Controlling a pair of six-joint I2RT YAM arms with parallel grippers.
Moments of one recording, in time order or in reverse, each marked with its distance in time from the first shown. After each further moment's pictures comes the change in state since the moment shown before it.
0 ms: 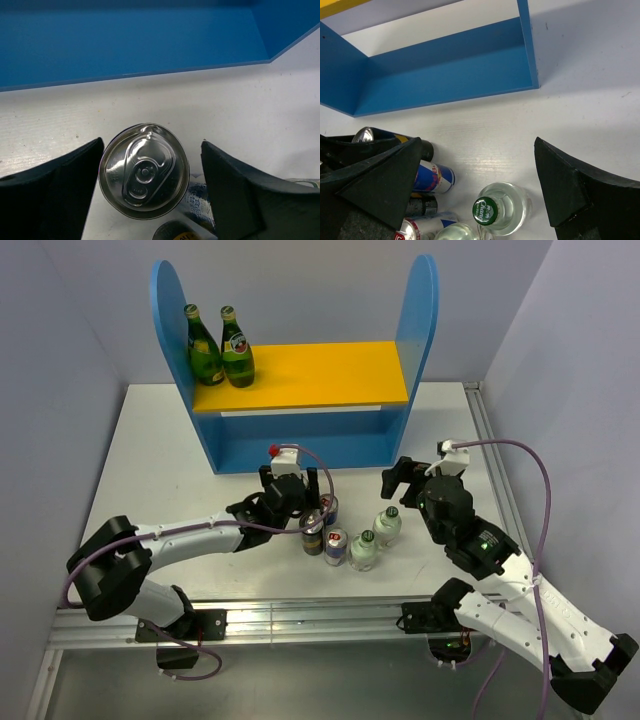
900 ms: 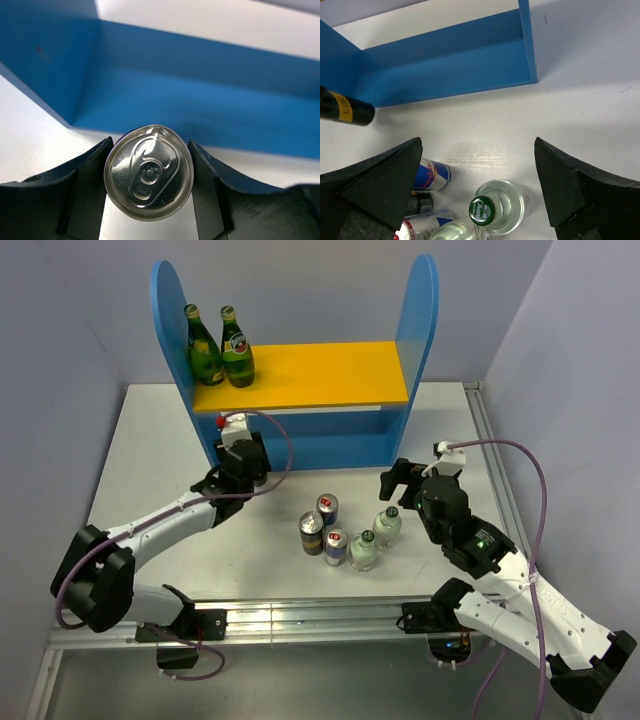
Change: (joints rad) left arm 0.312 -0.080 0.037 -0.081 -0.060 0.091; right arm 0.000 0.014 -0.017 0.002 -0.004 0.001
